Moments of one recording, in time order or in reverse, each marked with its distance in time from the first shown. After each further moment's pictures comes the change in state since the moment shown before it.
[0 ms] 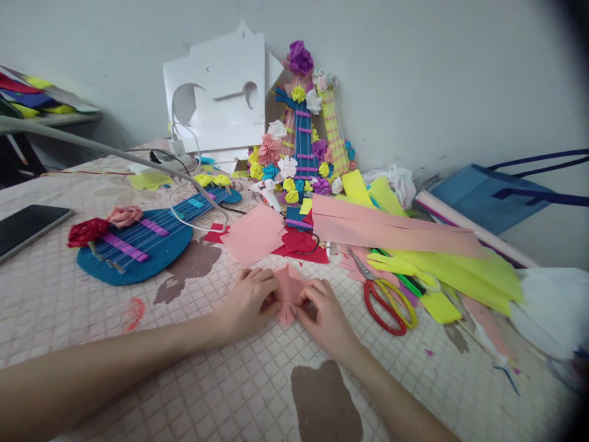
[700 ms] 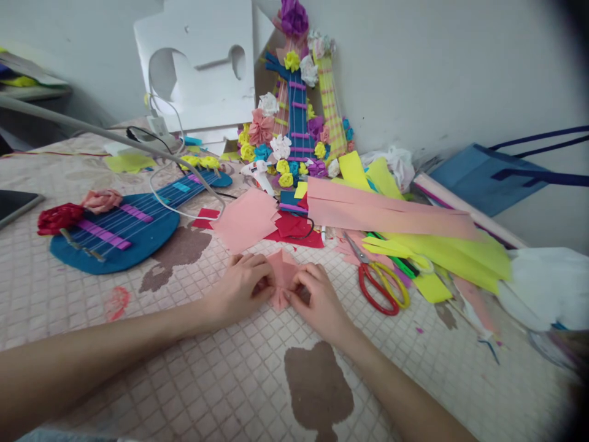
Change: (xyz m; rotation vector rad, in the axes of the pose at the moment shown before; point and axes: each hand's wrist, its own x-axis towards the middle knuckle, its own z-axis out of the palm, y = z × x) left_hand 0.000 -0.002 0.000 -0.001 -0.021 0.020; right_hand -0.001 0.000 -0.001 -0.022 -0.010 0.002
